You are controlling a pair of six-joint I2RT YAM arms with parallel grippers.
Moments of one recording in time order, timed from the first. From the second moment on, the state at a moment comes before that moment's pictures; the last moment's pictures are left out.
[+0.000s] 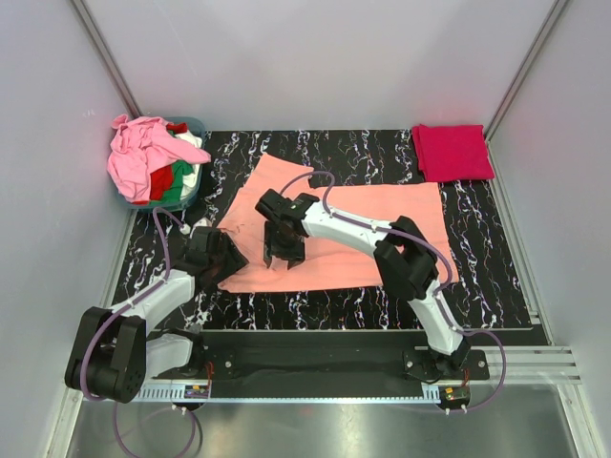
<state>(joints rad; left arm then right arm) -0.23 1.16 0.44 -0.16 -0.01 -0.79 0.93 2.17 1.81 -0.86 -0.06 0.90</state>
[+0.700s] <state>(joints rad) -0.23 1.16 0.43 -0.16 -0.01 -0.79 0.96 2.33 1.96 -0.98 0.05 0.89</state>
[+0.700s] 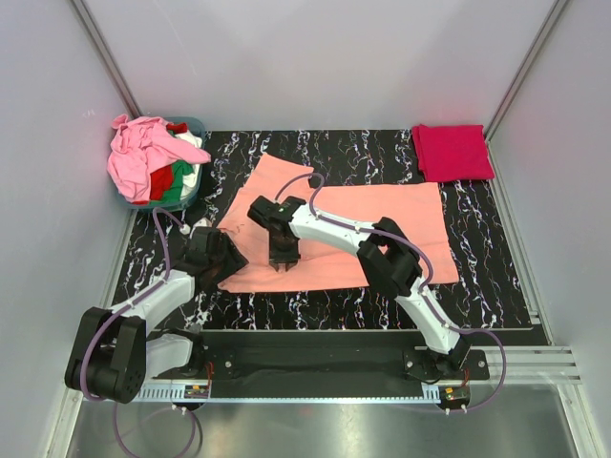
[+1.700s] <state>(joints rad) -0.23 1.16 0.43 -0.16 -0.01 -0.79 0.75 2.38 2.09 -0.96 -0.05 0.89</state>
